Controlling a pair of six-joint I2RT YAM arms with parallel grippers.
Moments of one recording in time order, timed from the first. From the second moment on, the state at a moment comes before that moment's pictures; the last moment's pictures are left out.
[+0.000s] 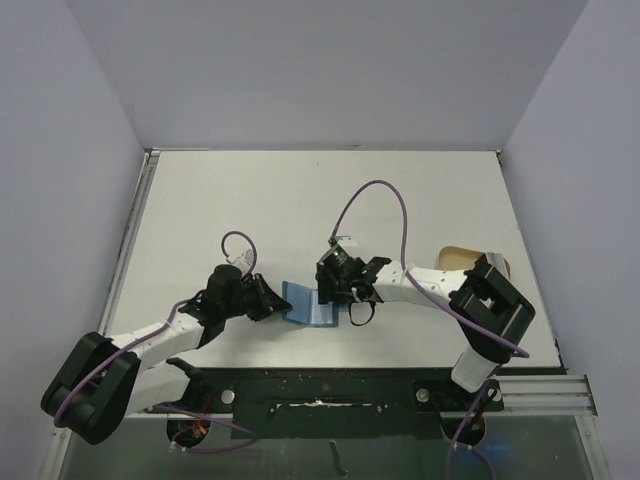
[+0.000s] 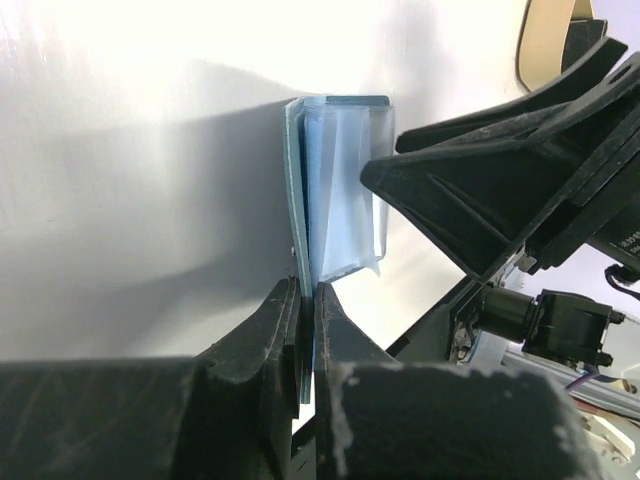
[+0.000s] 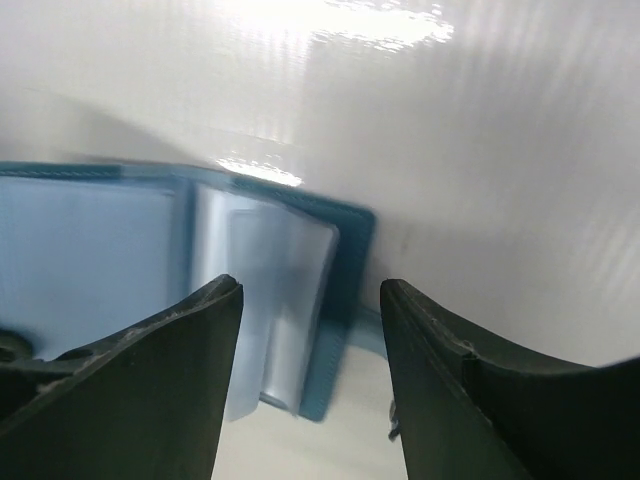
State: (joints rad) left arm -0.52 1.16 0.27 0.27 0.37 -0.98; right arm 0.88 1.67 0.95 -0.30 0.14 0.72
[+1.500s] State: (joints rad) left arm -0.52 1.24 0.39 0.13 0.30 -0.88; right arm 0.90 1.70 0.96 -0.27 0.10 0.69
